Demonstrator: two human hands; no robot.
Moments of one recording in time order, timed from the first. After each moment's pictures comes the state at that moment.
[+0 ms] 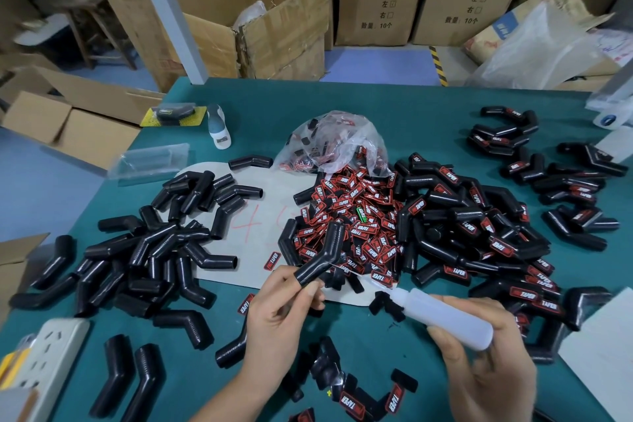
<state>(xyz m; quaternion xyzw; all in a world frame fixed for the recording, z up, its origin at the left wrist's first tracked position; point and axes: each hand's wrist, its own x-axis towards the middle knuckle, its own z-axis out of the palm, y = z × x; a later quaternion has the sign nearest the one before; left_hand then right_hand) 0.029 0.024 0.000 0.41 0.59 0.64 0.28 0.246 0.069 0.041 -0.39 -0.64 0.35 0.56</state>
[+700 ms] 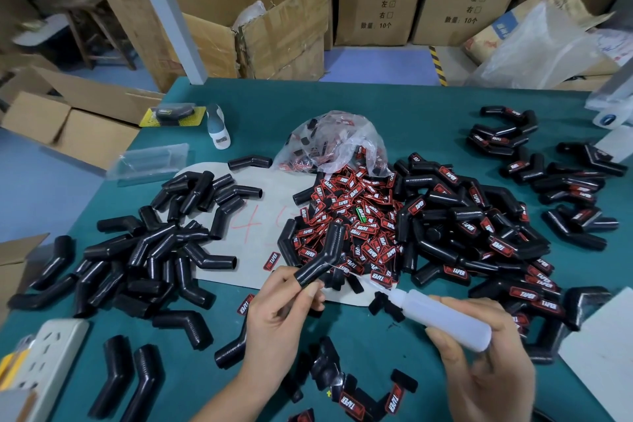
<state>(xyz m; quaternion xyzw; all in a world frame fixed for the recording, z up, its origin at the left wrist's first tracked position) 0.029 0.024 0.001 0.42 0.59 0.63 0.27 0.245 0.070 0.046 -0.39 -0.64 0.35 0.56</state>
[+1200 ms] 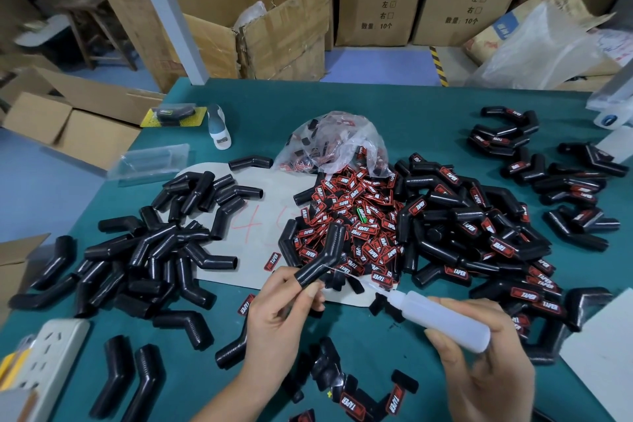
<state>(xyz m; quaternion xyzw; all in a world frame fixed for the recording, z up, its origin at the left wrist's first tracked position) 0.030 0.024 0.003 0.42 0.59 0.63 0.27 0.245 0.070 0.042 -0.38 -0.65 0.35 0.56</state>
